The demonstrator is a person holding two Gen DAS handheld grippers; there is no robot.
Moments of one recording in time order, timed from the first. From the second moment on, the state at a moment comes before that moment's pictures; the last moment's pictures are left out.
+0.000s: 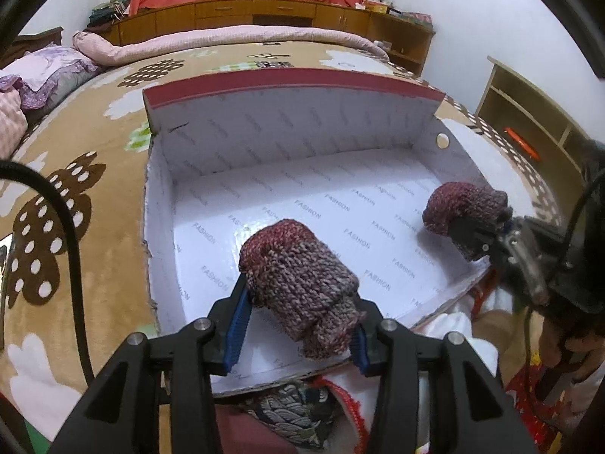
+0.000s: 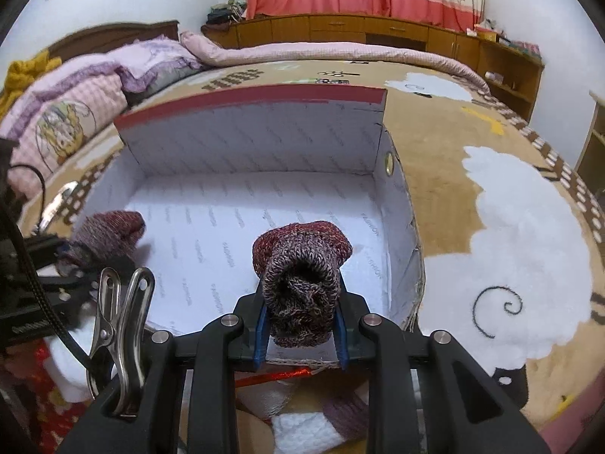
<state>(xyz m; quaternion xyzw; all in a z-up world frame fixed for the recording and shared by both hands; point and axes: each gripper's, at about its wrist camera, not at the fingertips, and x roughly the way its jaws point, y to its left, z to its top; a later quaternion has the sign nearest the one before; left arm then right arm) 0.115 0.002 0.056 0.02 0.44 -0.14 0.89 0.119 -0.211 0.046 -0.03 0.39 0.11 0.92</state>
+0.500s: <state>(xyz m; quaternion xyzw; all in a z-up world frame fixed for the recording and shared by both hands) 0.101 0.001 0.047 0.04 0.45 -0.11 0.89 0.099 -0.200 0.039 -0.04 0.41 0.08 0.91</state>
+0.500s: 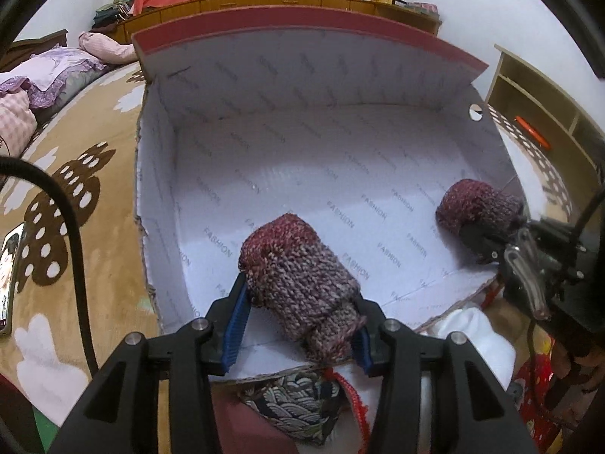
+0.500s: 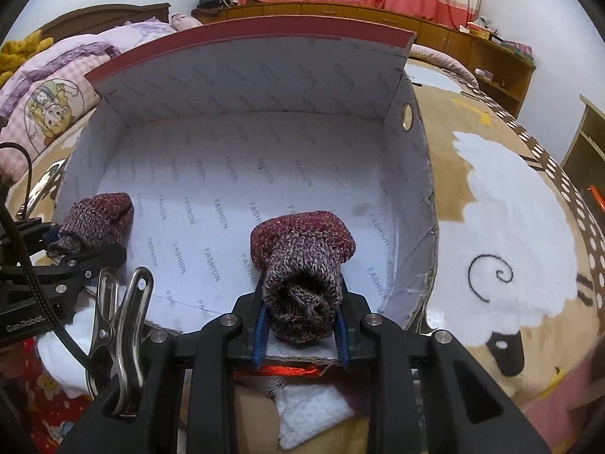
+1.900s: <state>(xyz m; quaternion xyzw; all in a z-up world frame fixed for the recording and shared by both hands) 0.056 0.005 0.091 0.00 0.42 -0.10 0.90 0.058 -0.227 0.078 0.05 0.35 0.10 0.93</state>
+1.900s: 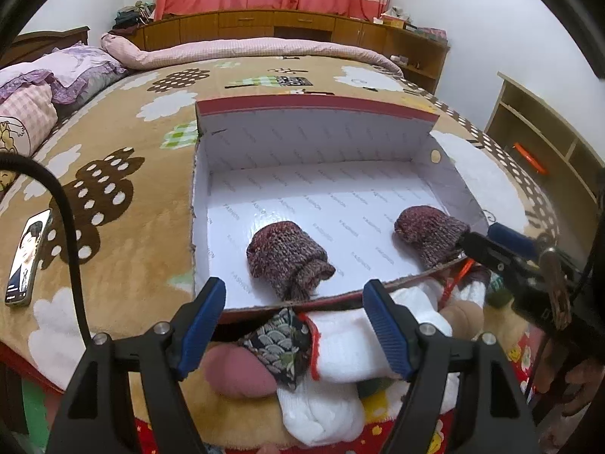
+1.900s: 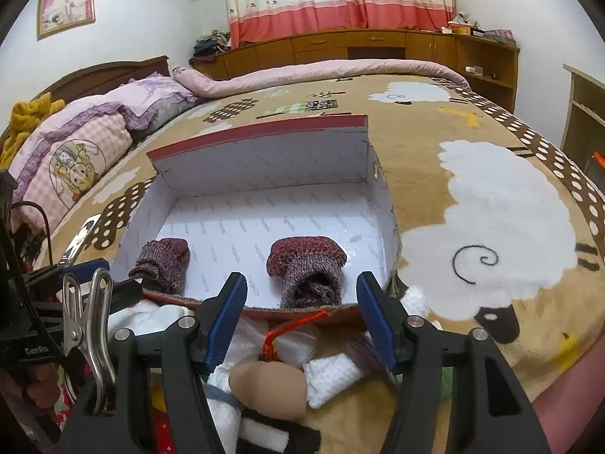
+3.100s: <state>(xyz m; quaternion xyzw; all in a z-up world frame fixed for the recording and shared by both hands) 0.014 0.039 0.089 -0.01 0.43 -0.08 0.90 0.012 -0.247 0.069 0.08 0.36 0.10 0.92</state>
